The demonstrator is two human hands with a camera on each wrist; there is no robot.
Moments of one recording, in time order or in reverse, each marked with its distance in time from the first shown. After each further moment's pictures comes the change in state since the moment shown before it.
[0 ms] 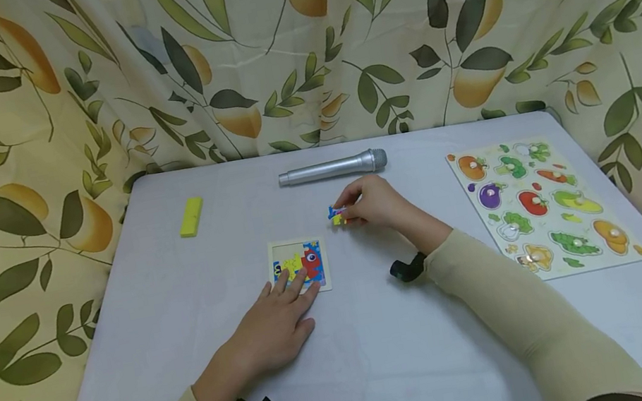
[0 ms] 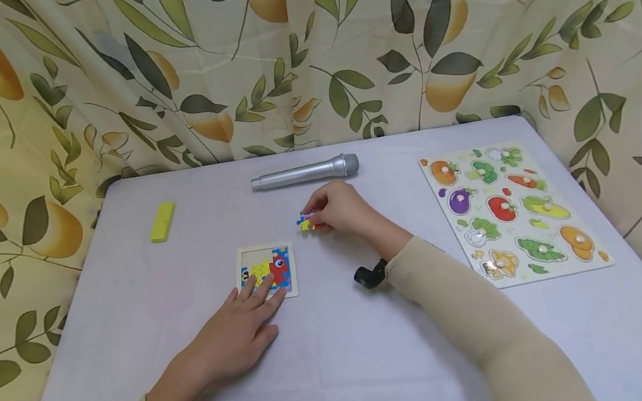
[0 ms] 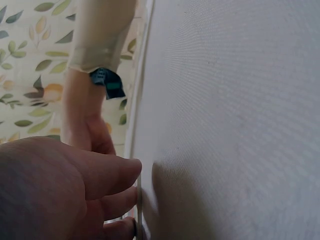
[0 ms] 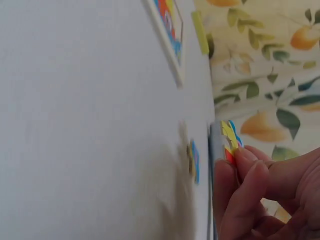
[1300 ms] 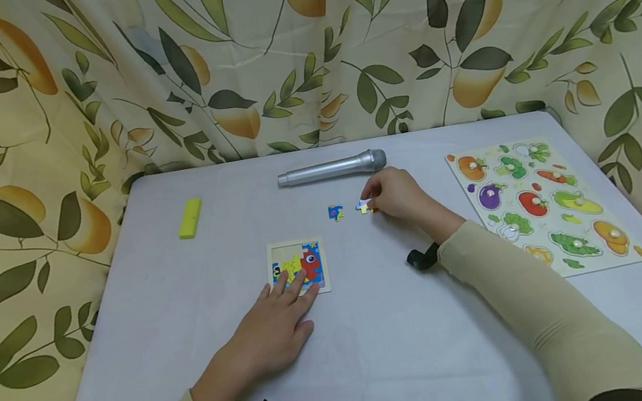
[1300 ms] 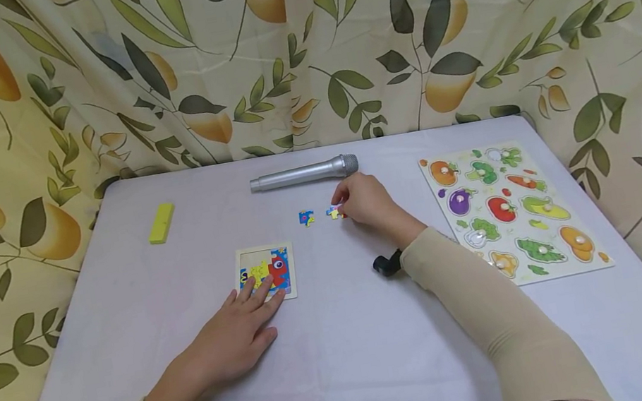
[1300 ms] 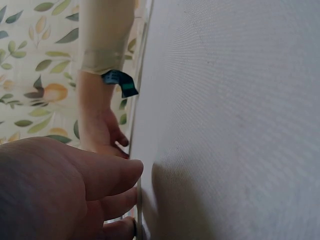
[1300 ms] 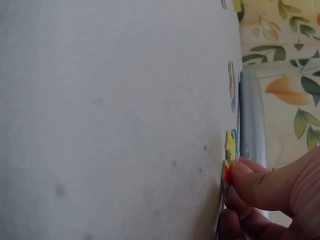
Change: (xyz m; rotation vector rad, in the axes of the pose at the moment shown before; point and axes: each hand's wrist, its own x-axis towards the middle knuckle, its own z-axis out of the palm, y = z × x) left_hand -0.002 0.002 0.002 -0.011 0.011 -0.008; right_hand 0.012 0.035 -0.031 -0.318 0.110 -0.001
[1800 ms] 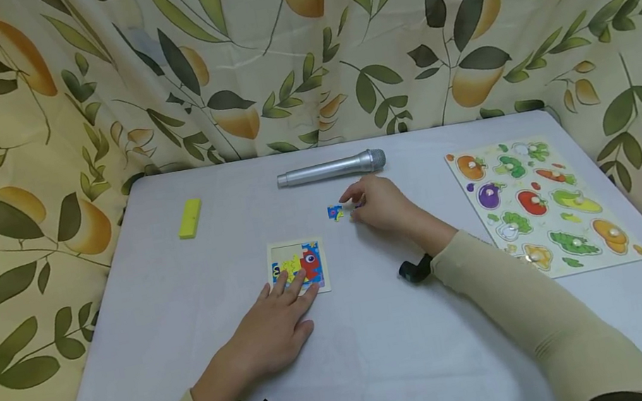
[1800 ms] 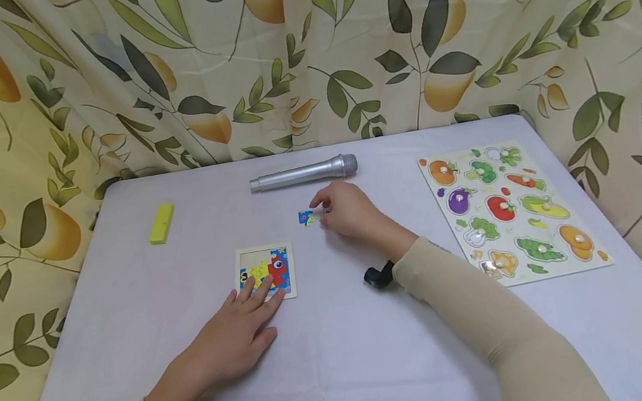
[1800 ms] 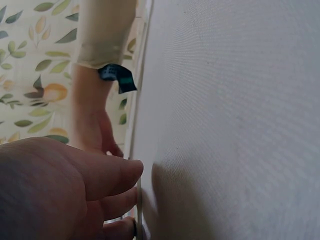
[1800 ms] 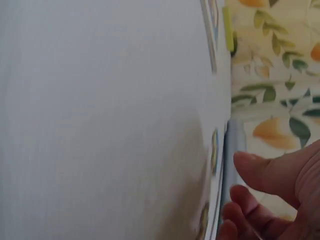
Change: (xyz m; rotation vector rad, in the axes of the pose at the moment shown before) left_hand 0.000 -0.001 0.001 0.010 0.003 0.010; right_hand -0.014 -0.026 0.018 0.004 -0.018 -0.121
